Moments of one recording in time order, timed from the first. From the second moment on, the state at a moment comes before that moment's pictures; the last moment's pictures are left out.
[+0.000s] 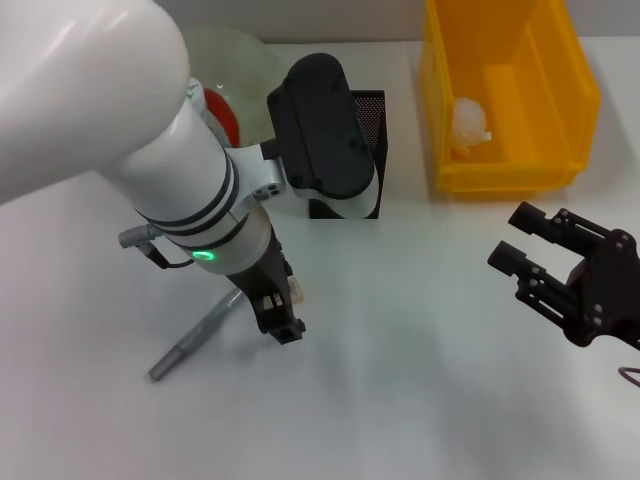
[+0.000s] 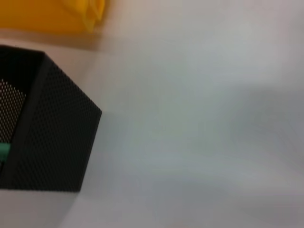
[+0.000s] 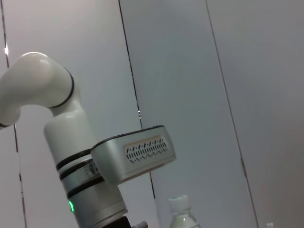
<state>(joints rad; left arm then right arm) -0.70 -2.08 1.89 1.37 2.60 1.46 -2.50 0.25 2.08 -0.77 -0.30 -1.50 -1.78 0.80</state>
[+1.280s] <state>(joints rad) -0.73 -2.08 1.95 1.27 2.63 1.36 -2.50 0.25 2.08 -0.77 -0.28 -1.50 -1.76 0.80</state>
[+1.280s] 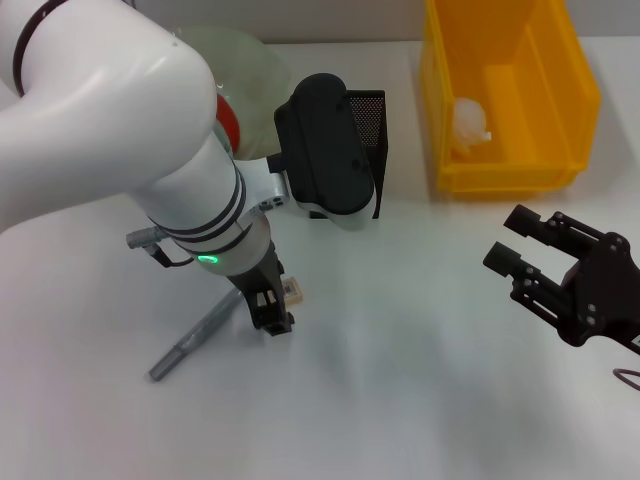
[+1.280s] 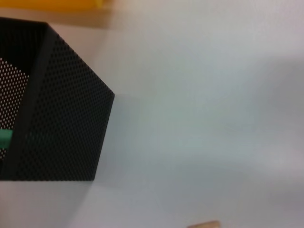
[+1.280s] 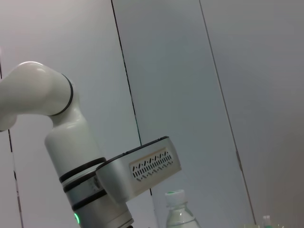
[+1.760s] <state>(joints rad) -0.73 -2.08 1.97 1.25 2.64 1.35 -2.50 0.26 2.08 -0.77 -0.28 -1.50 -1.77 0.80</state>
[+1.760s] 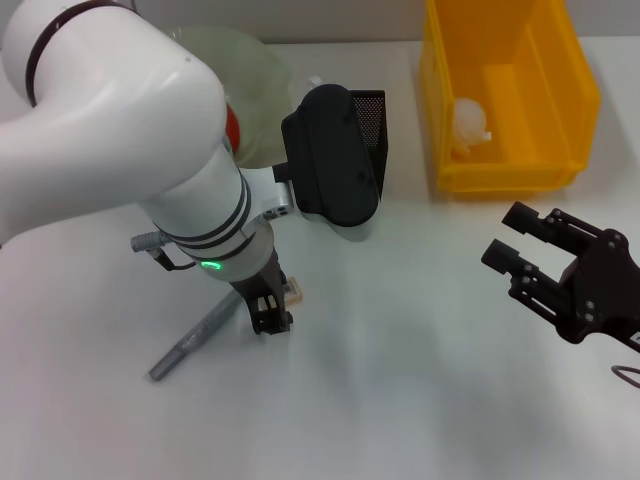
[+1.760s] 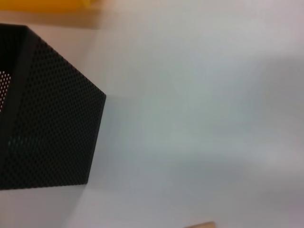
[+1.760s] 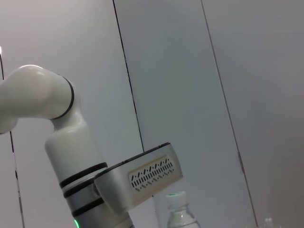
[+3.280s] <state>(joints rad) -0.76 -2.08 1.98 1.21 2.64 1.32 -2.50 0.27 2.08 -0.77 -0.28 -1.50 -1.73 0.80</state>
